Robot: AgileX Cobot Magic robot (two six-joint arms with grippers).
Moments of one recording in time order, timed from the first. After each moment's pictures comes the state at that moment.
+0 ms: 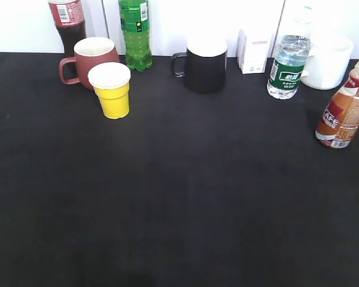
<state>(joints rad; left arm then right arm) -0.09 -0.01 -0.53 0.10 1.07 -0.12 0.03 -0.01 -0.50 0.01 1.04 -0.01</state>
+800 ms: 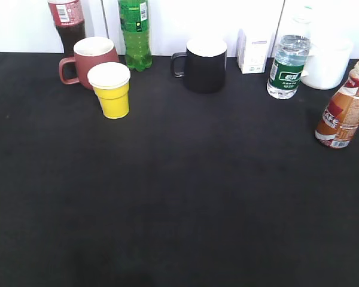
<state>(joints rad) -0.09 0.41 -0.55 0.10 0.43 -0.12 0.03 -0.01 -0.50 0.01 1.04 -0.01</state>
